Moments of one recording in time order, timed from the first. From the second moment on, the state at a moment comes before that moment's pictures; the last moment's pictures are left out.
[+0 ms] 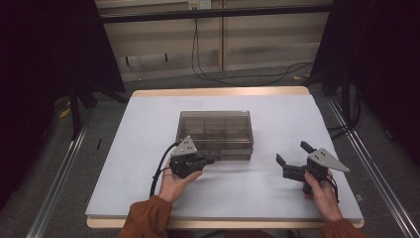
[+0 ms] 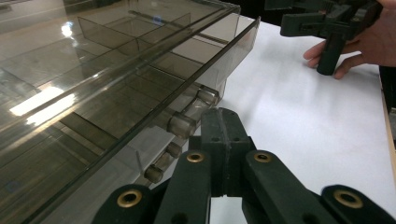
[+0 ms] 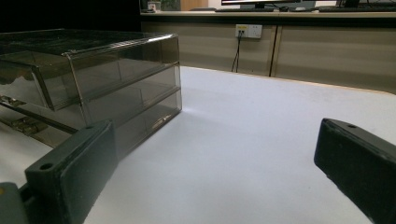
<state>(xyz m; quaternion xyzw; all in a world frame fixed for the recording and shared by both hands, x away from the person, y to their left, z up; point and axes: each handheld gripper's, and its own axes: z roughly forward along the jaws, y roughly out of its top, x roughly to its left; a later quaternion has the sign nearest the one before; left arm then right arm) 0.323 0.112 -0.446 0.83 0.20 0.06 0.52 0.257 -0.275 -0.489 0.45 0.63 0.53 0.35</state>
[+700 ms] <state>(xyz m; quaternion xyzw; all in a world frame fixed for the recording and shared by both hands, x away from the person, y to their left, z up) 0.331 0.110 -0.449 0.83 0.21 0.06 0.52 0.254 -0.277 -0.490 0.45 0.61 0.54 0.36</state>
